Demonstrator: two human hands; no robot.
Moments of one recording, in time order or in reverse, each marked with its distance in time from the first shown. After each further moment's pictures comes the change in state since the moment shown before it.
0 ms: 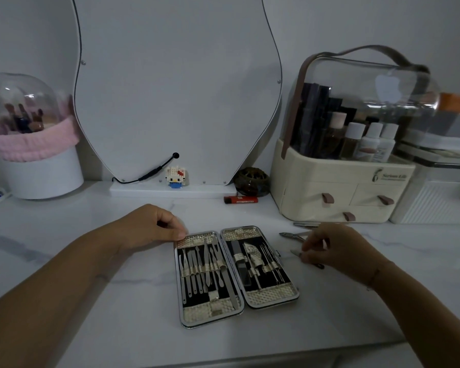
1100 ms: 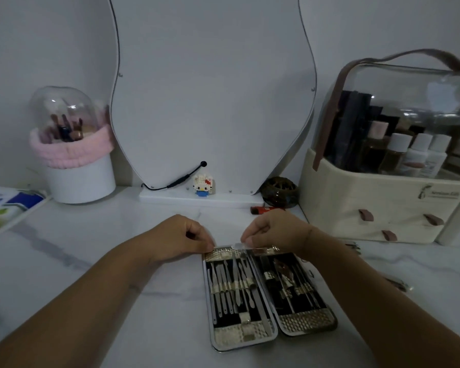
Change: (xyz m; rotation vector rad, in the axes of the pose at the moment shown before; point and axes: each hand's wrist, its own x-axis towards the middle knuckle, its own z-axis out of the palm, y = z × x) left_hand 0.002 -0.001 -0.003 -0.014 -0.013 -0.012; right_hand 0.095 -0.107 0.035 0.435 -0.297 -0.102
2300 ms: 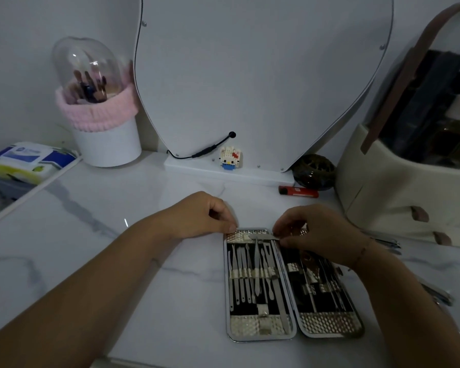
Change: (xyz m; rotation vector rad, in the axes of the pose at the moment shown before) left_hand 0.002 0.000 0.001 -0.021 -0.002 -0.065; right_hand -0.007 0.016 -0.006 -0.204 -0.065 -0.136
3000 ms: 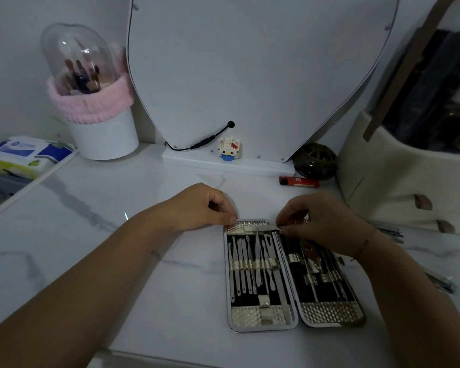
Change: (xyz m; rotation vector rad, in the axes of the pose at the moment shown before) left_hand 0.000 0.001 0.000 0.002 0.006 -0.008; right_hand -0.001 -0.002 0.000 -0.036 0.029 0.010
